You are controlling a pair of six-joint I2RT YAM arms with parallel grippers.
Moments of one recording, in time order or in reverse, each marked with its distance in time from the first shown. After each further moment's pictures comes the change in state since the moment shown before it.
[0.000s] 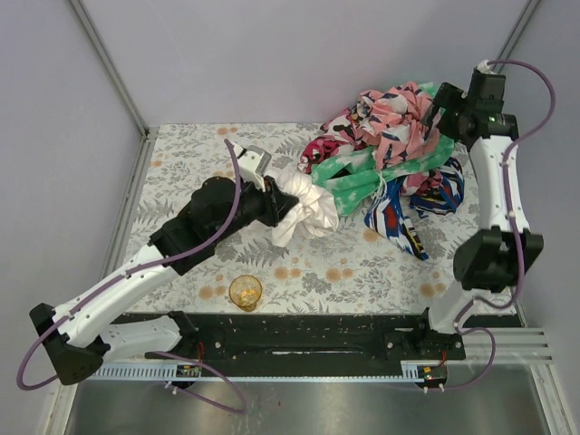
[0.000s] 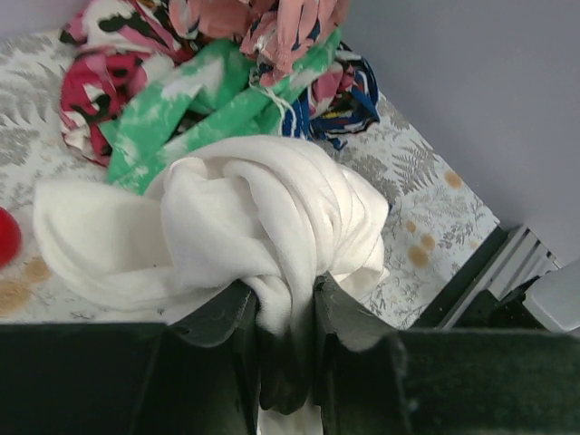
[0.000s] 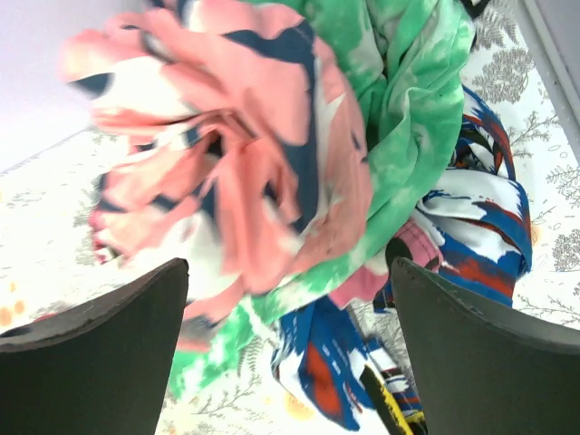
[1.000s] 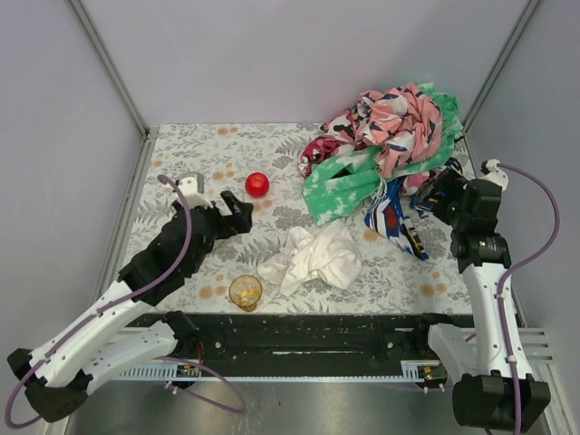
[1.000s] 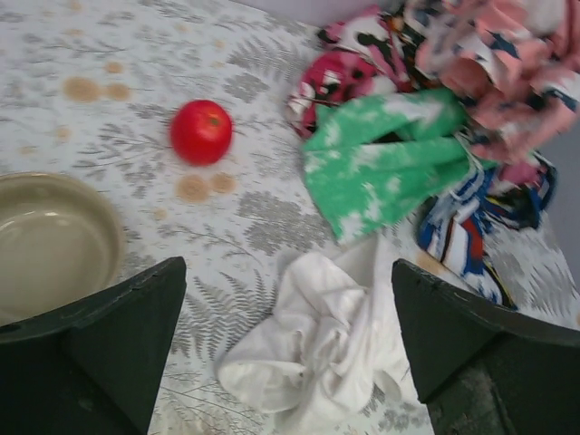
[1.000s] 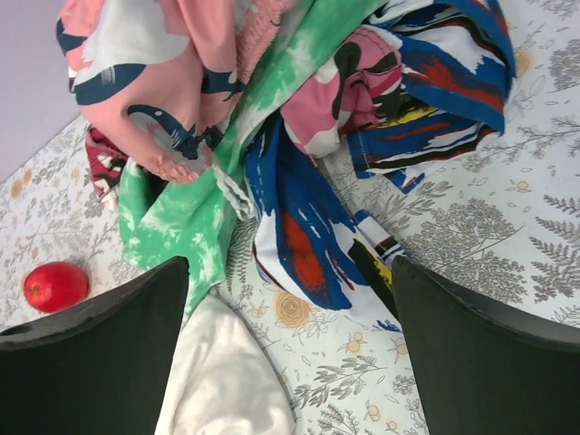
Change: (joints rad) left arm 0.046 -0.260 -0.267 -0.122 -0.413 -0.229; right arm 0.026 -0.945 -1.066 0.318 0.035 0.188
